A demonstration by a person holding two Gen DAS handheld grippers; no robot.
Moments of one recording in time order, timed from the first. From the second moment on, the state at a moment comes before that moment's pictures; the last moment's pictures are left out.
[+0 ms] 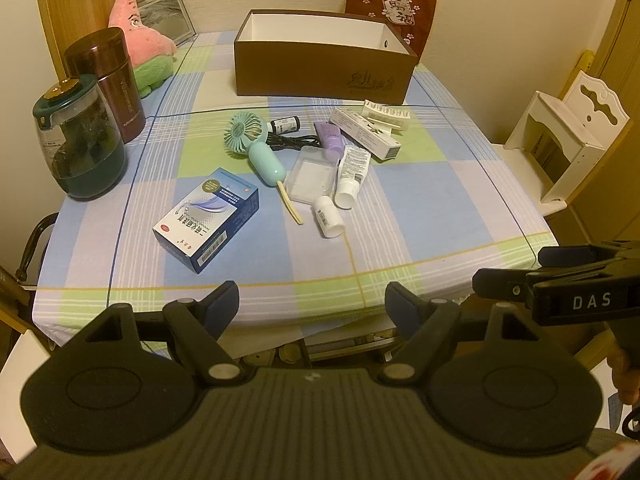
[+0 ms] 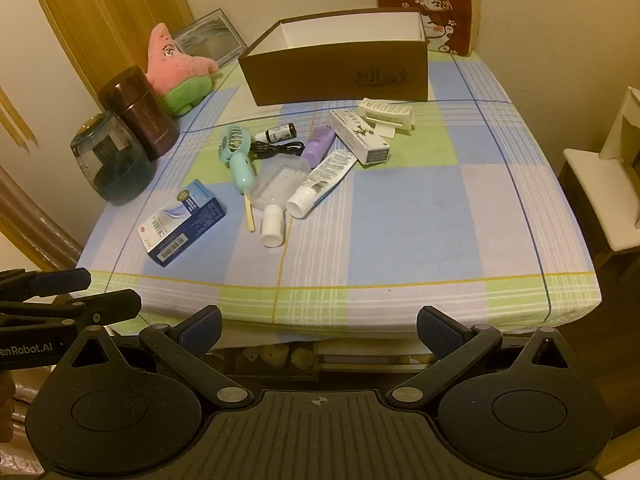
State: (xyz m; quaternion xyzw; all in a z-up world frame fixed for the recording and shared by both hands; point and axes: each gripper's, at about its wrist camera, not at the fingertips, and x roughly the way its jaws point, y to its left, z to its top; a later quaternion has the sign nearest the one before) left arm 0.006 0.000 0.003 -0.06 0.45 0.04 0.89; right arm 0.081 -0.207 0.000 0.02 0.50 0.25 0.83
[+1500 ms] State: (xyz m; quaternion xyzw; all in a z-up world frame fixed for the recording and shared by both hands) left arm 0.009 -0.002 0.004 -0.07 0.45 0.04 0.89; right arm 0.088 -0.200 -0.006 0.02 0.50 0.25 0.83
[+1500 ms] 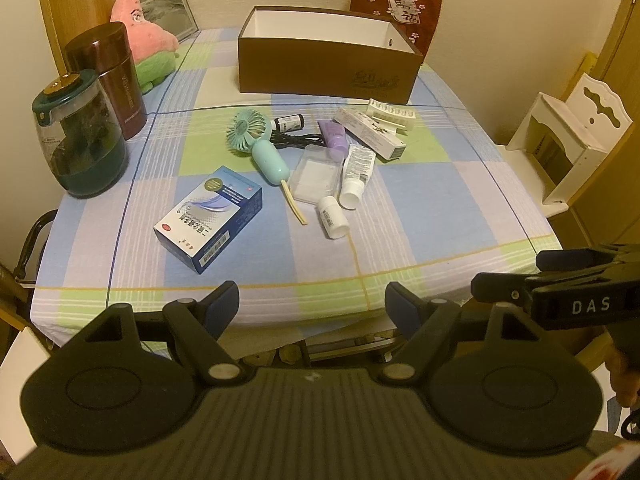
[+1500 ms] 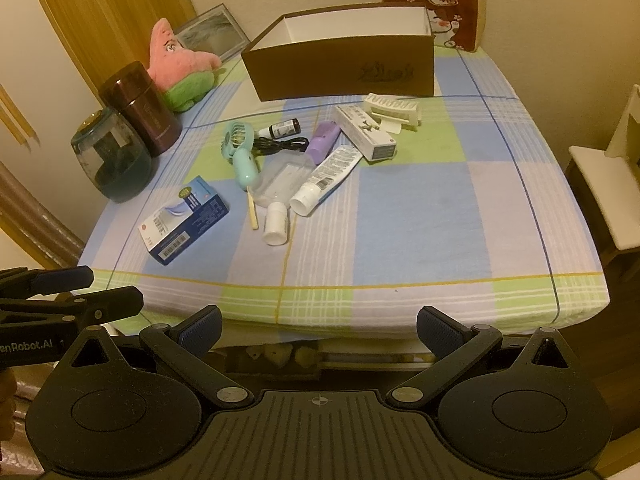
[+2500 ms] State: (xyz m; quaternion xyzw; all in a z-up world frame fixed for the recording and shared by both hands) left arm 0.057 0.061 -0.038 -0.04 0.46 0.08 0.88; right arm 0.140 -0.140 -0.049 0.02 0.49 0.30 0.82
